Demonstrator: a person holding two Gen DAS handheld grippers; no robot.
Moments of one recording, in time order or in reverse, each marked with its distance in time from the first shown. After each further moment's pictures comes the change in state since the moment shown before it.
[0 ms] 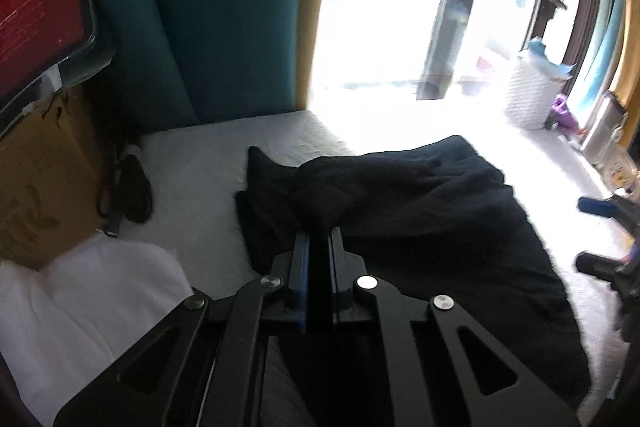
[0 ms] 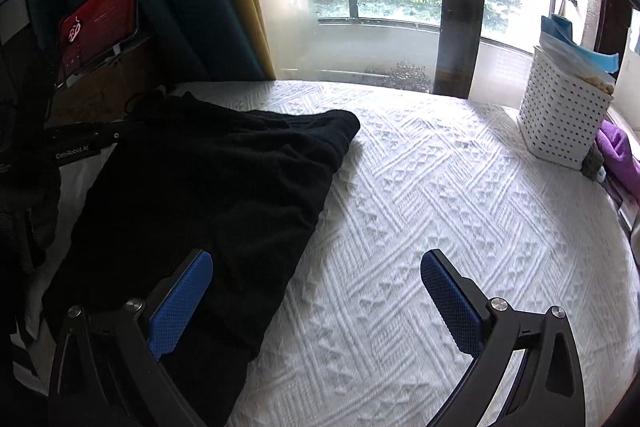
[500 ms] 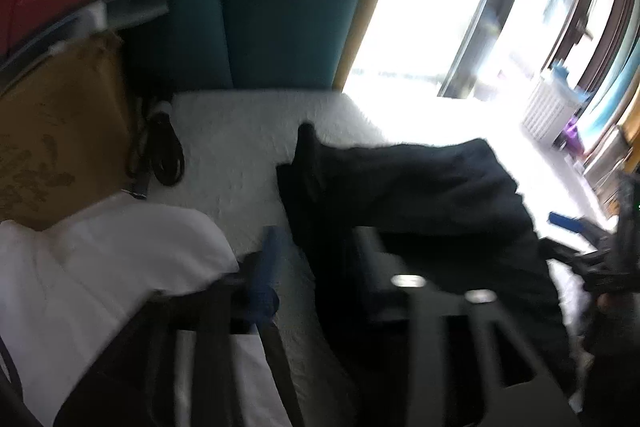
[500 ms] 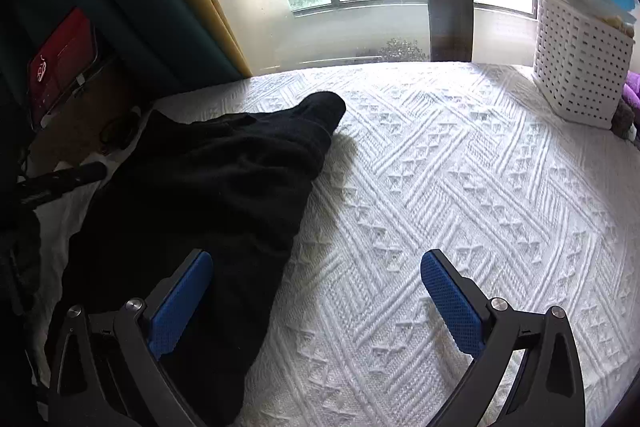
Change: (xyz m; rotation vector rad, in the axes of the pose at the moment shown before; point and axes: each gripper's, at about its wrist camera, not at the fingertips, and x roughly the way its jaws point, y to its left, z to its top) left arm -0.020 0.041 -0.005 -0.147 0.049 -0.050; right arm 0.045 -0.020 0.010 0.147 0.027 0.031
